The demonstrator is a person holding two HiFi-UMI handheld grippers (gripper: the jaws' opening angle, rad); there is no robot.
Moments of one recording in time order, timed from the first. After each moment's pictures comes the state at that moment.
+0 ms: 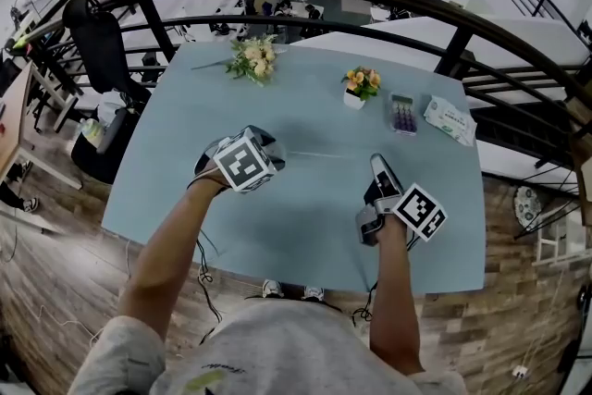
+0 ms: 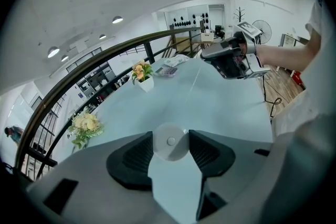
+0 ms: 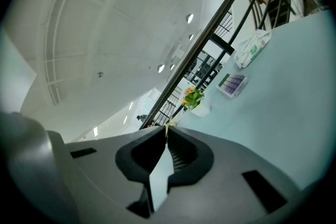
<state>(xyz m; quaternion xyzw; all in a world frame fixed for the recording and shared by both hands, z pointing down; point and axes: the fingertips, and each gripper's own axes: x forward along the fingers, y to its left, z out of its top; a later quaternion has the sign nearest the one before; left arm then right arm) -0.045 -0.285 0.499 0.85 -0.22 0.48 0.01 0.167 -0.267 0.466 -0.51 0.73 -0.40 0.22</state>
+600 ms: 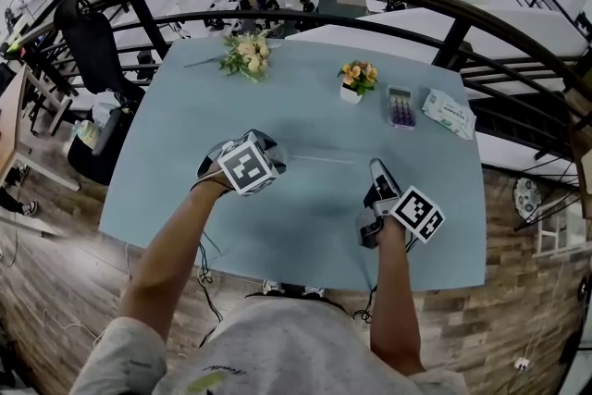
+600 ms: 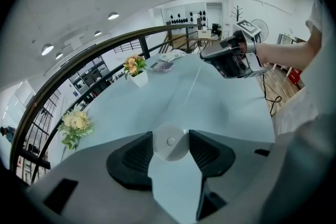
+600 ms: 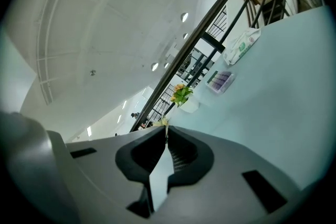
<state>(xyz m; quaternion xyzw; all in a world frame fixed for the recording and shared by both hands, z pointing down) -0.036 -0.283 0.525 0.84 -0.20 0.50 0.01 0.178 -0.261 0.496 -0.53 0.71 -0.42 0.20</state>
